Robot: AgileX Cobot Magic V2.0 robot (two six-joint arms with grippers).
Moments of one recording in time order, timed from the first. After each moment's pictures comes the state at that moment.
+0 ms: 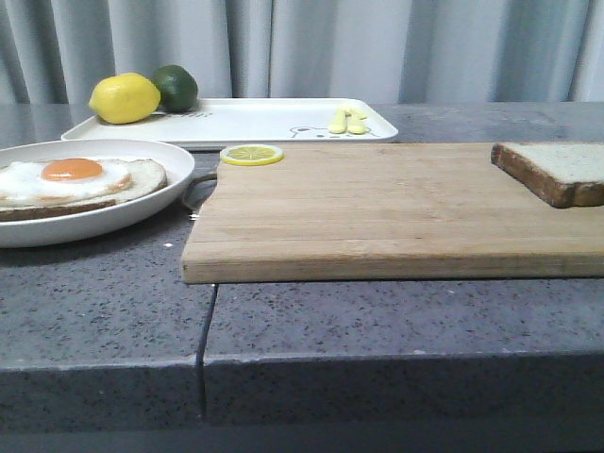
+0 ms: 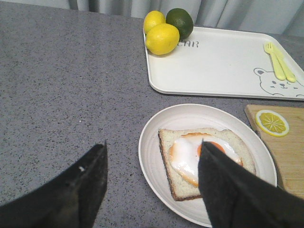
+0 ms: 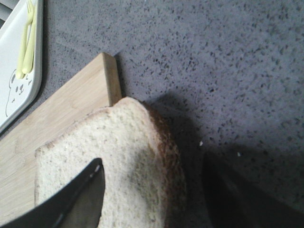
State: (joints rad) left arm 0.01 0.59 -0.79 -0.17 0.71 -0.07; right arm -0.50 1.45 -0.68 1.40 0.72 -1.03
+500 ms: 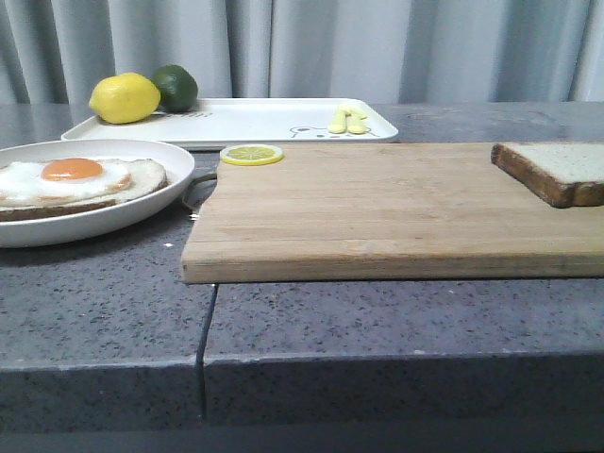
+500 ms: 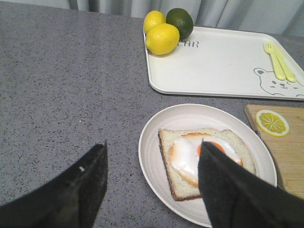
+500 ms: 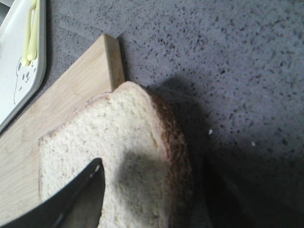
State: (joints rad) left arm 0.01 0.59 -0.79 -0.17 0.71 -0.07; right arm -0.50 1.49 -0.68 1.40 0.77 -1.03
